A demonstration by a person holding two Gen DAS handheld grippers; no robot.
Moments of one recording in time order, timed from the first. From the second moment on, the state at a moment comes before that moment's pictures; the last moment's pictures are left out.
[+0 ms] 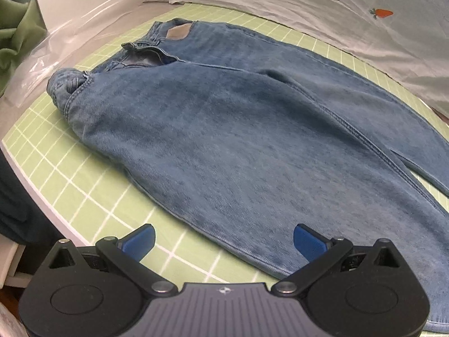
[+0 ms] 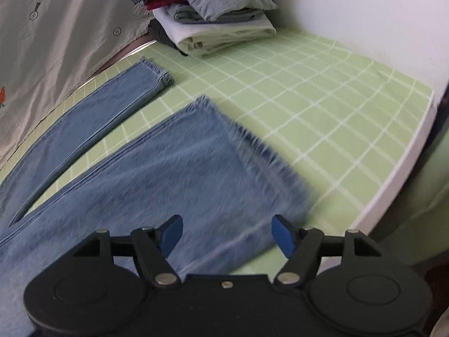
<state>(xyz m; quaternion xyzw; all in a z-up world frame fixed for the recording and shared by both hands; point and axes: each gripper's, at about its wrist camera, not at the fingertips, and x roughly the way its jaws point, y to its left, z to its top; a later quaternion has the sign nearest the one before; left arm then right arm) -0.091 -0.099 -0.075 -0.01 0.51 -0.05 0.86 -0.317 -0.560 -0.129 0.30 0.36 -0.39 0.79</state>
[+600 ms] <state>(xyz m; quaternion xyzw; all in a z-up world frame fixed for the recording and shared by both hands) -0.027 0.005 -0.086 -0.07 0.52 0.01 0.85 -0.267 -0.470 -0.141 0.31 0.39 -0.41 0.77</state>
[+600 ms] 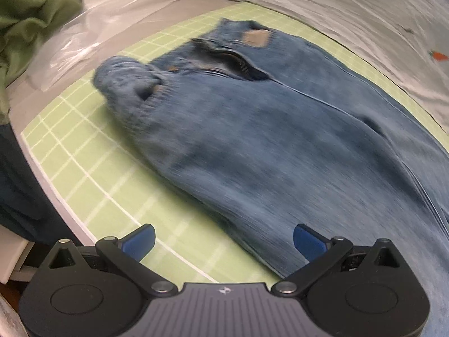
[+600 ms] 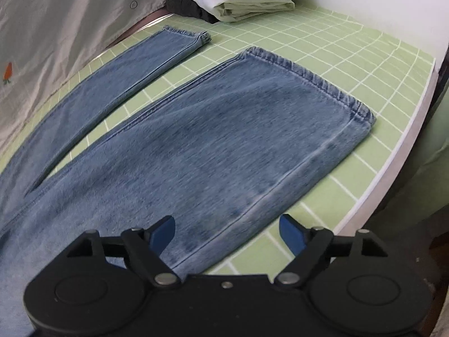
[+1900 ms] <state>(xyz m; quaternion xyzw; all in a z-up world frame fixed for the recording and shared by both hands) 0.066 0.096 -0.030 -0.24 0.42 0.09 0.87 -0.260 -0.522 -0.103 0.33 0.27 -0.54 0.73</state>
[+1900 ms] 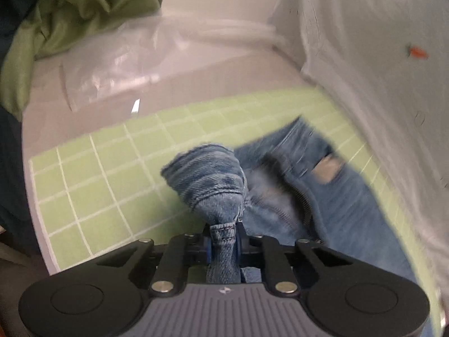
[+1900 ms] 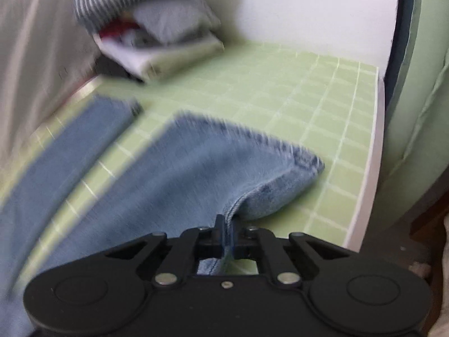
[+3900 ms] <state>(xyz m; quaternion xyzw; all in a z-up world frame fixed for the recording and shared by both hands) 0.115 -0.105 -0.036 -0.10 0.49 -0.01 0.87 -0.138 -0.654 -0.128 0.24 0.35 -0.49 0.76</state>
